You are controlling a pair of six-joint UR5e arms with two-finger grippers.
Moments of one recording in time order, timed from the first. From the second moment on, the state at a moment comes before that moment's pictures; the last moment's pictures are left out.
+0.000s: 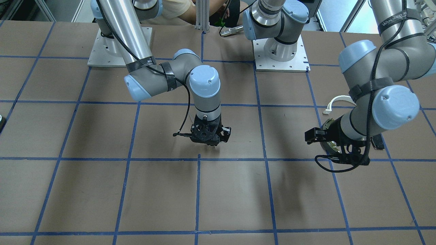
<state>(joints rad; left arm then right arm) -1.38 -1.89 -1.62 -1.40 1.63 0.24 2.05 -1.06 1.81 -2.49 -1.54 0.66</state>
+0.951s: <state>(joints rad) -1.68 -1.95 -1.68 -1.20 1.56 -0.16 1.72 -1.31 1.79 -2.19 -1.55 0.20</state>
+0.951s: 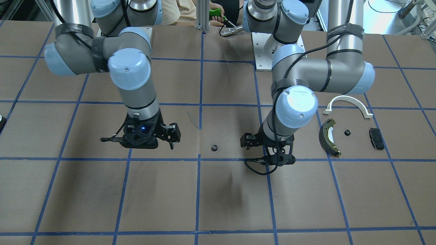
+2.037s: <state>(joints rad) -1.92 -2.08 -1.84 -0.81 1.56 -0.36 1.59 -1.57 1.68 -1.76 -1.57 -0.06</state>
